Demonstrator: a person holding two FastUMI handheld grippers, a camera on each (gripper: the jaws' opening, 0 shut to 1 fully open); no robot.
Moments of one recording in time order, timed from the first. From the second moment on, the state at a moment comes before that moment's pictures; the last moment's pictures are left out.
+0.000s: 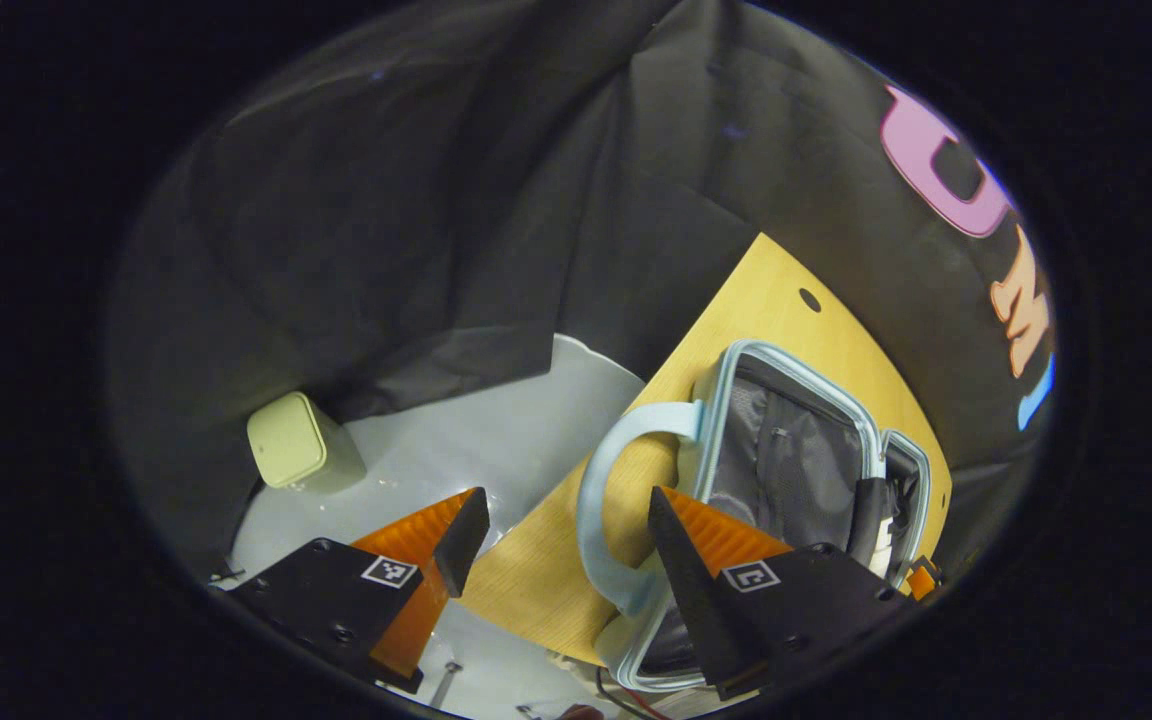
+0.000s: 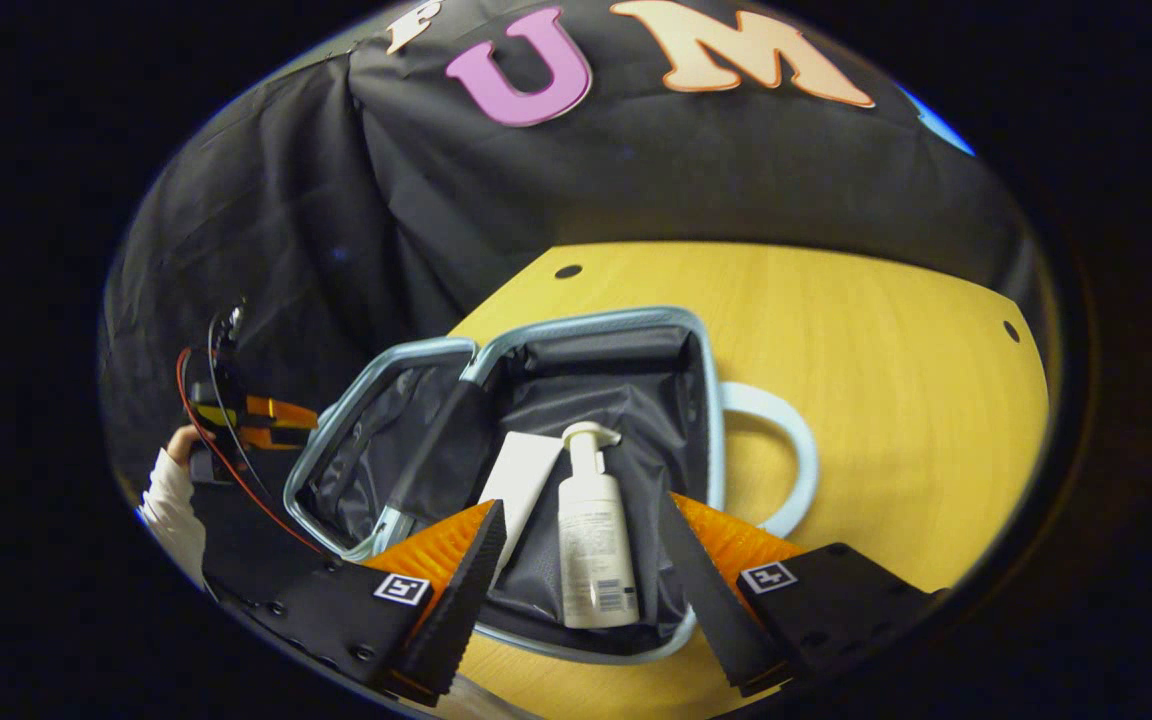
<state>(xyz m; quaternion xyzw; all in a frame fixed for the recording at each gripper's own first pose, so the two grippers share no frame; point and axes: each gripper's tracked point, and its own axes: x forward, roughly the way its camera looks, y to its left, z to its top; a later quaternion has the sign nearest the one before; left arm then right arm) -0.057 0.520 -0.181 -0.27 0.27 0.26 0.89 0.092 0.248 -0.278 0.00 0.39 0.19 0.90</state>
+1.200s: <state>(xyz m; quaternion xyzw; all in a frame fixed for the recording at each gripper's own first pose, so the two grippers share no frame) -0.042 0.455 -0.095 -0.32 0.21 0.14 0.91 0.077 0.159 -0.182 0.01 0.30 0.11 0.95</state>
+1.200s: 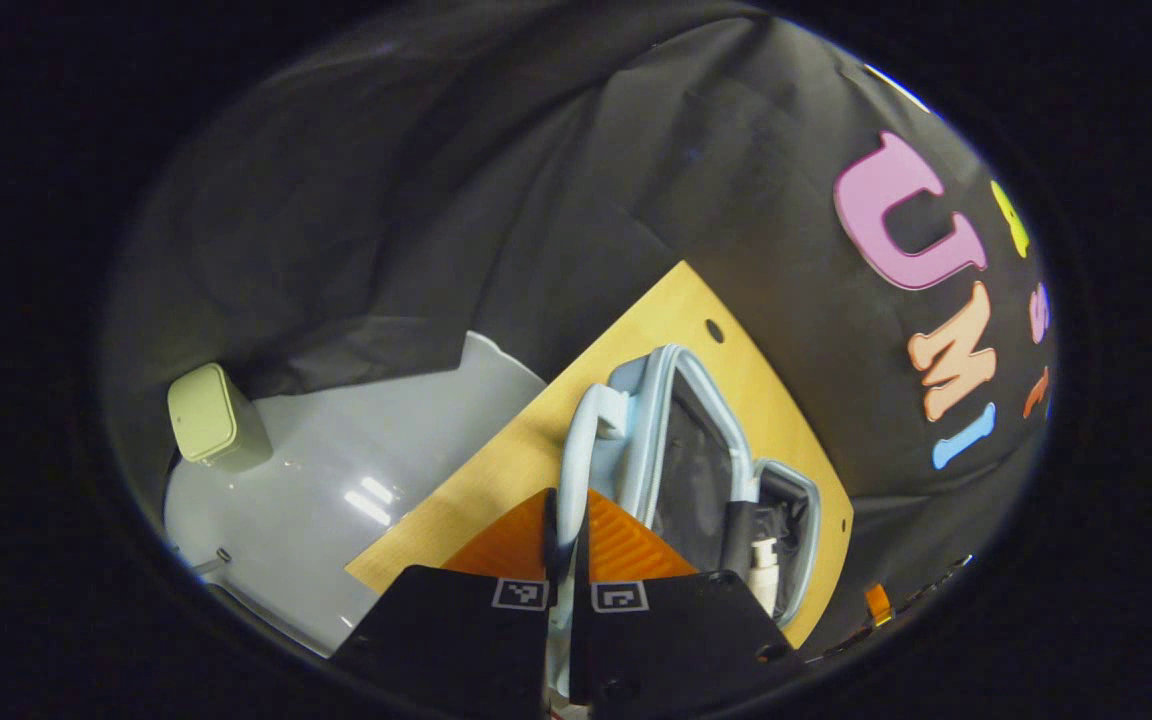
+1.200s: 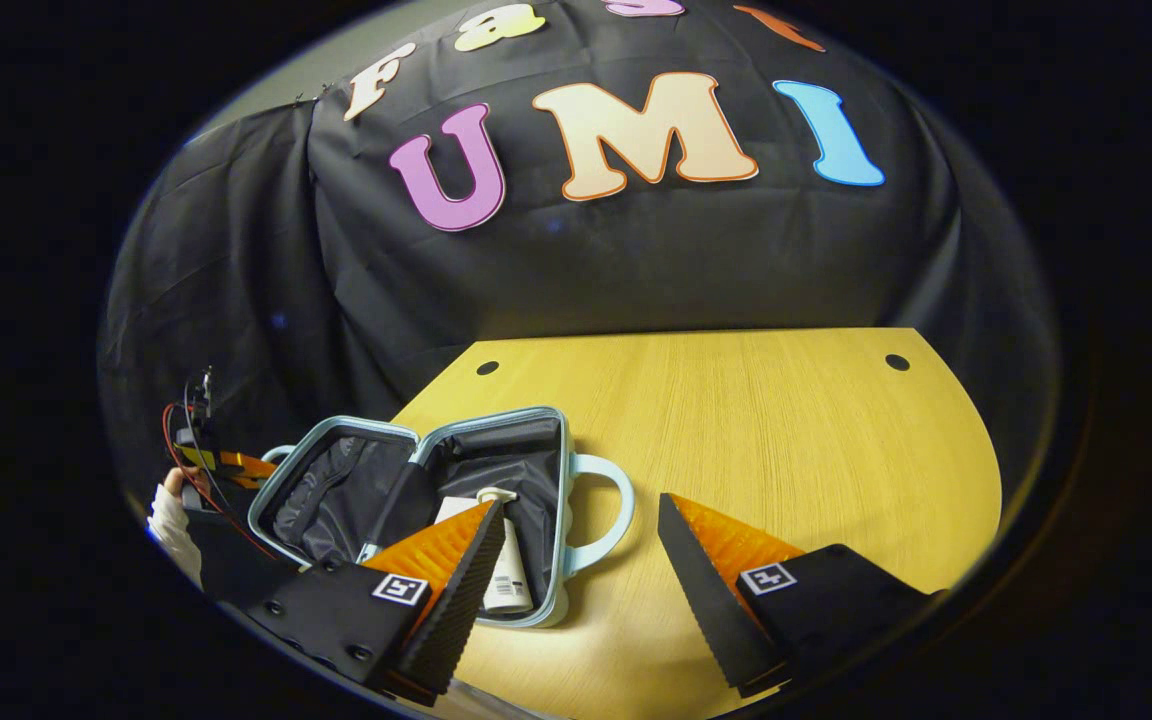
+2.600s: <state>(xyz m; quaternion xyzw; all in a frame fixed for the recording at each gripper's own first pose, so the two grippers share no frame) 0.067 0.043 0.001 -0.16 0.22 -0.18 0.94 0.025 0.010 -0.125 0.07 0.24 0.02 0.97</state>
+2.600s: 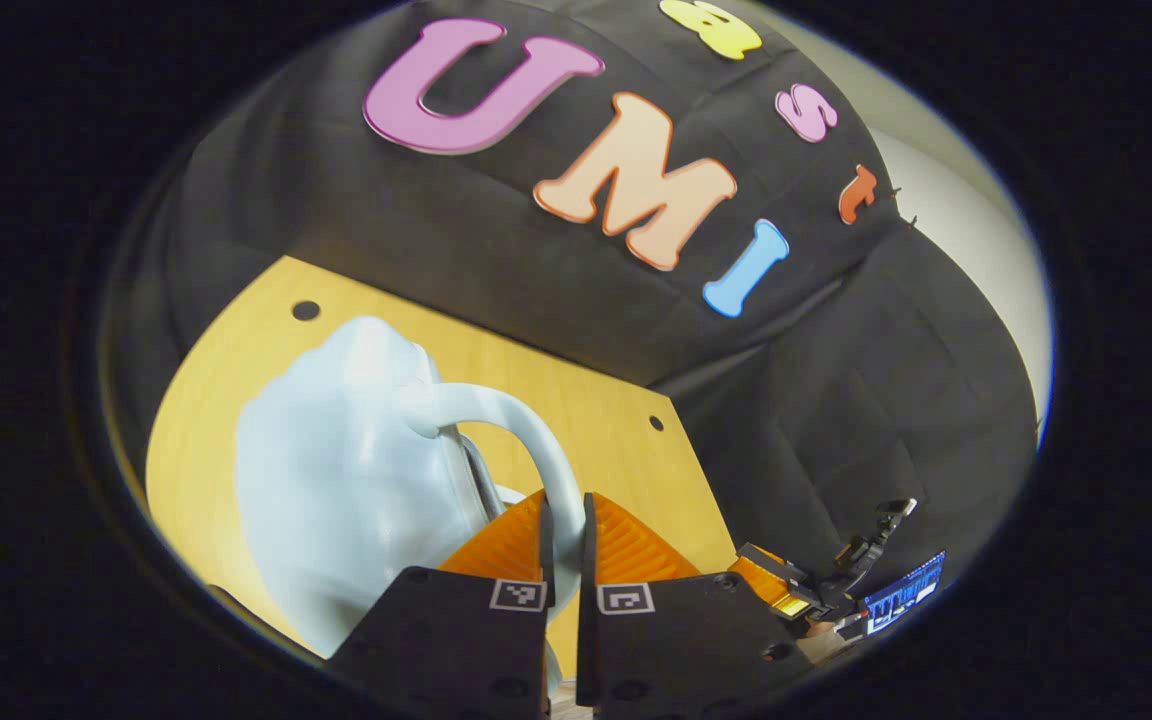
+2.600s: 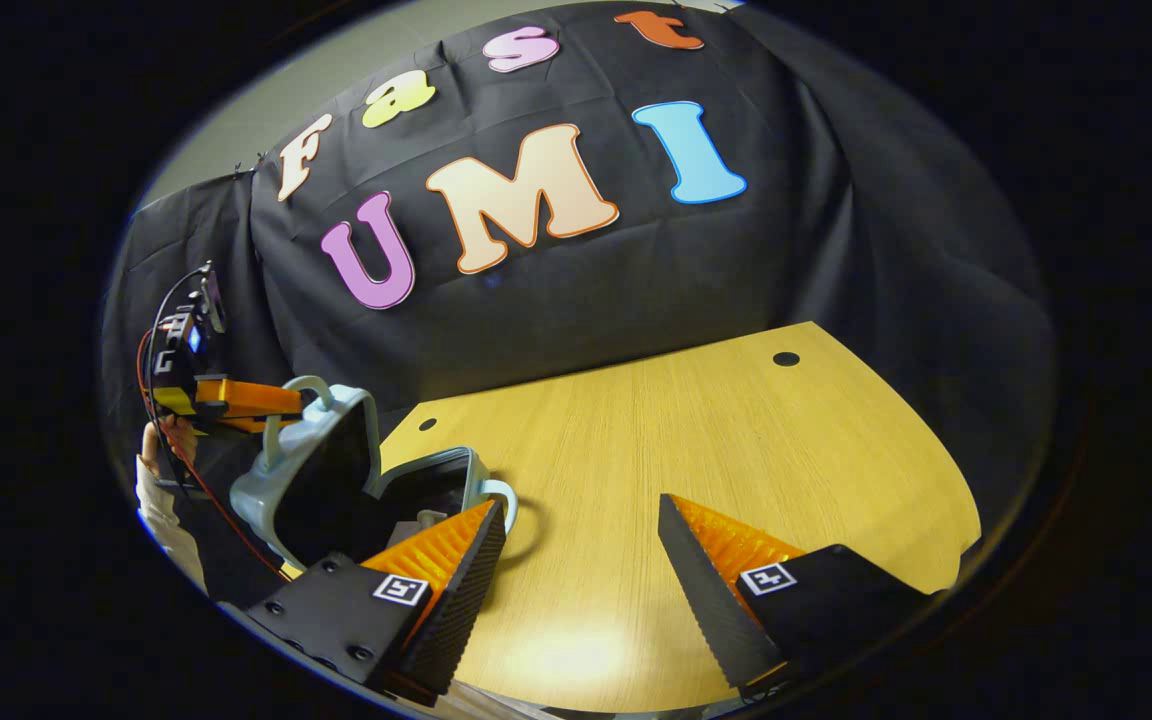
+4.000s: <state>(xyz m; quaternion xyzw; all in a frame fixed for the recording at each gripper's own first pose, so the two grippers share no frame) 0.107 -0.003 -0.125 0.00 0.34 0.02 0.94 0.050 -0.007 -0.089 0.10 0.18 0.02 0.98</state>
